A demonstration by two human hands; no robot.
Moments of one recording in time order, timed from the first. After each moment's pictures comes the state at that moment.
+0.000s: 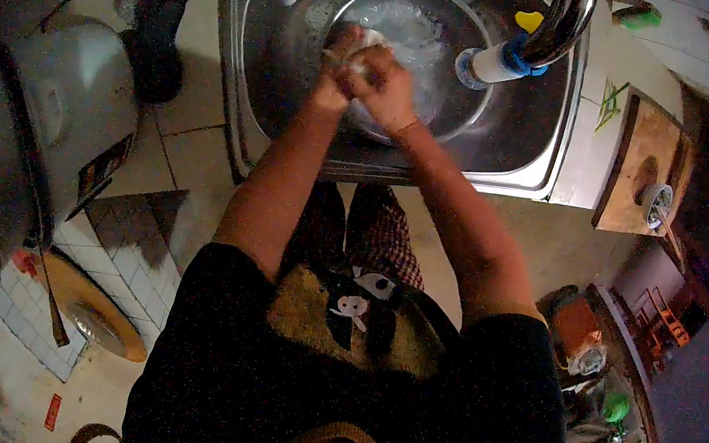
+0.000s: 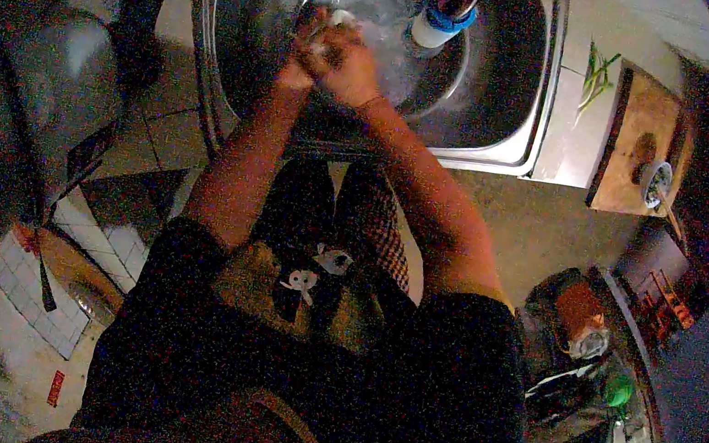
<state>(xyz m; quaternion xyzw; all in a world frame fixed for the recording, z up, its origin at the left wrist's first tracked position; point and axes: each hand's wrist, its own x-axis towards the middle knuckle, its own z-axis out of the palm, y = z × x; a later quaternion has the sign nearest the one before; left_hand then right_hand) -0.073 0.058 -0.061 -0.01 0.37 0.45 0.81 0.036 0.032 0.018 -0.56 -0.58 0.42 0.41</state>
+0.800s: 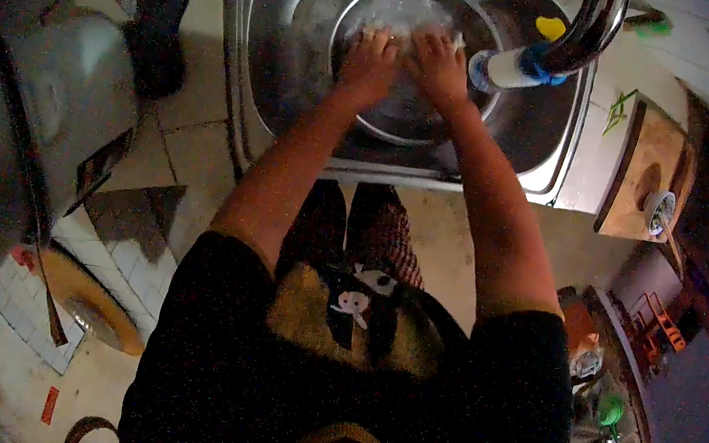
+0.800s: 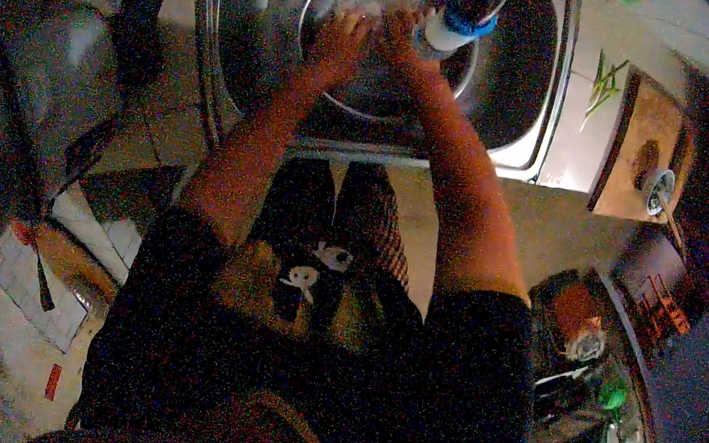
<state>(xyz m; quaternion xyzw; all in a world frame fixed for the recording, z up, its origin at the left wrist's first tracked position) -0.055 0.053 -0.058 0.85 0.50 0.09 0.14 0.114 0.056 -0.068 -0.58 -0.80 0.09 0.05</state>
